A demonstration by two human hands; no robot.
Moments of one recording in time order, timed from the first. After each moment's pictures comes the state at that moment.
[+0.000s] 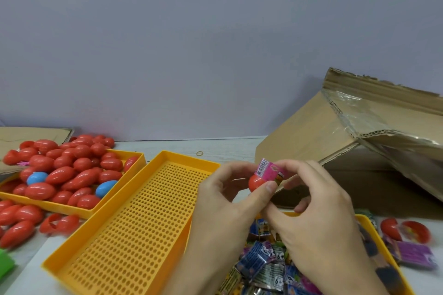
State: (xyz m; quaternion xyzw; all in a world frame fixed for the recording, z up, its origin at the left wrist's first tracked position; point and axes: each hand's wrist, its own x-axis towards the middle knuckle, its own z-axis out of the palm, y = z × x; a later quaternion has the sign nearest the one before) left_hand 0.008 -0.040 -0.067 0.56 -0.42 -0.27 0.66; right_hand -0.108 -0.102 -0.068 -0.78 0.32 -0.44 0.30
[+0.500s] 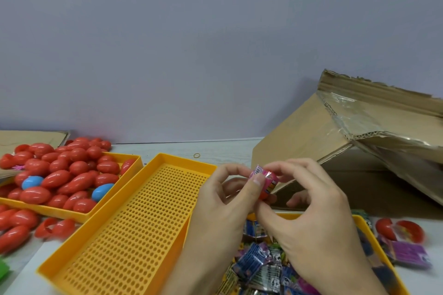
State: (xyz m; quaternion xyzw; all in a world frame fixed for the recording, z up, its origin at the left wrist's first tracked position) left_hand 0.007 -0.041 -0.068 0.51 -0.37 -0.35 0.70; right_hand -0.110 -0.104 -0.070 -0.78 0.29 -0.46 0.31
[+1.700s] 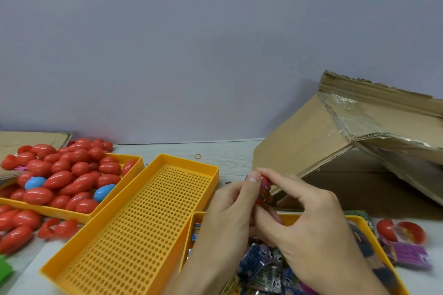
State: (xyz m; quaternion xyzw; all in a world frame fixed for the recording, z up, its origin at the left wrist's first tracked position) left_hand 0.002 -0.042 -0.066 0.52 -0.39 -0.42 0.63; right_hand -0.112 -0.100 -0.069 -0.78 0.27 -0.42 0.39
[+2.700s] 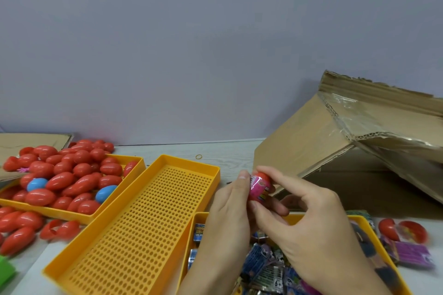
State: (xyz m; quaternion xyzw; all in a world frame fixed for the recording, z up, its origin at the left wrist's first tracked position) left_hand -0.001 -0.048 -0.077 0.55 -0.29 -0.40 0.67; right_hand -0.112 -0.097 -0.069 -0.74 0.25 -0.41 0.47
